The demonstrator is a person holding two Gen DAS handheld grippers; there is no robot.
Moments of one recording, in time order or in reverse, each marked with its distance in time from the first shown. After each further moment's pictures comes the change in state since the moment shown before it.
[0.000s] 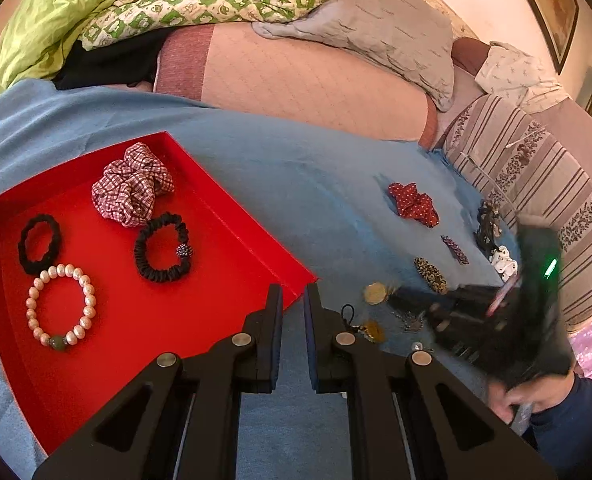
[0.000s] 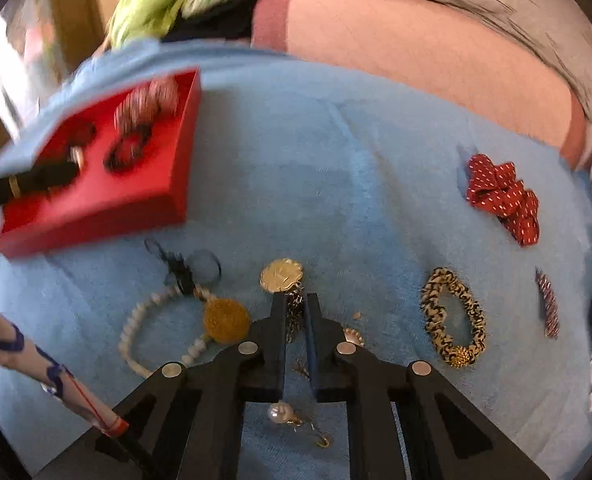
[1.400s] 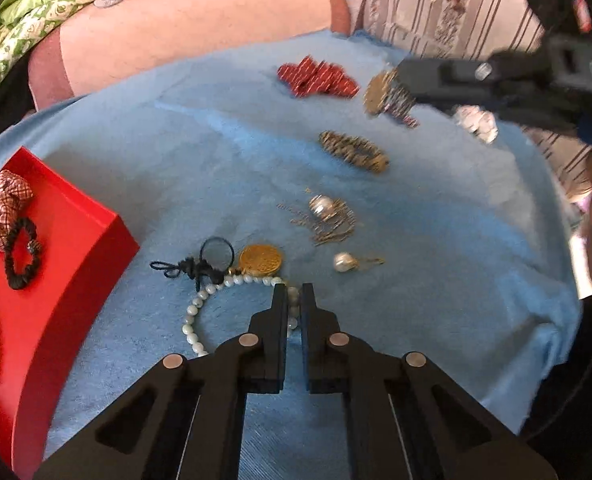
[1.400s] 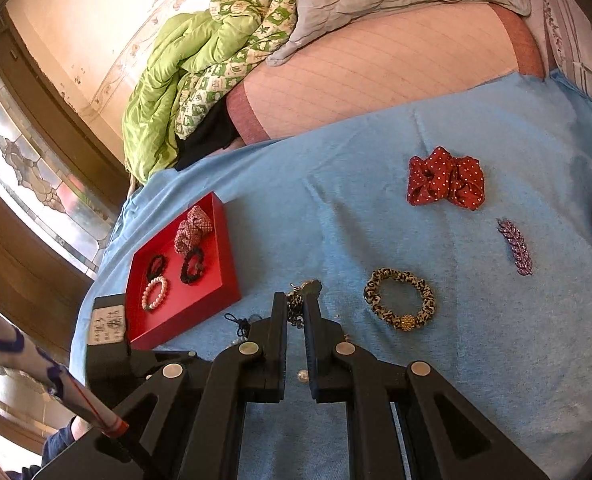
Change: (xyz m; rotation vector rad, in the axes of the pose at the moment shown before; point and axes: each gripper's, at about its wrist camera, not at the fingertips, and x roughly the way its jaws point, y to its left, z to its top) left arm 0.066 -0.108 -0.050 0.380 0.238 -0.052; right arm -0.089 -0.066 -0.012 0.304 -0.151 0.236
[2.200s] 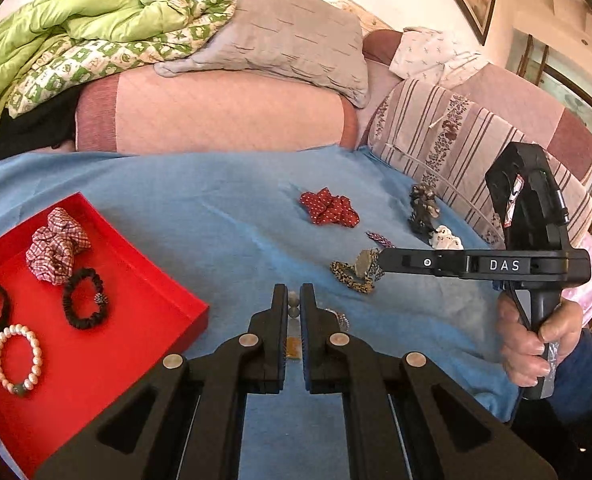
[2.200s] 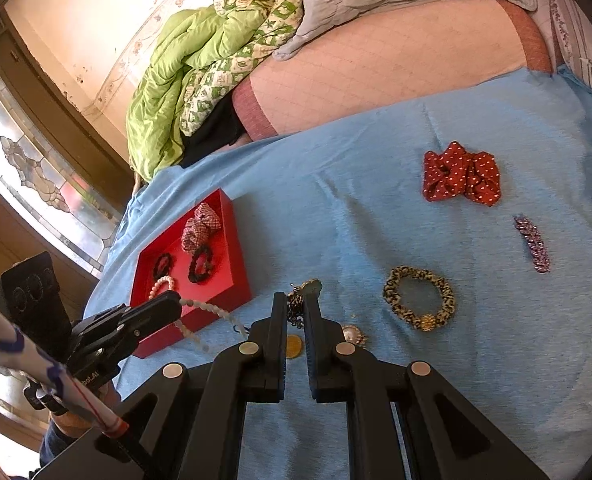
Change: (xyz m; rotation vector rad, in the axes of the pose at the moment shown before) left arm -0.086 0.052 0.010 -0.144 -0.337 -0.069; right arm 0.011 0.010 0.001 0.004 0.017 0.030
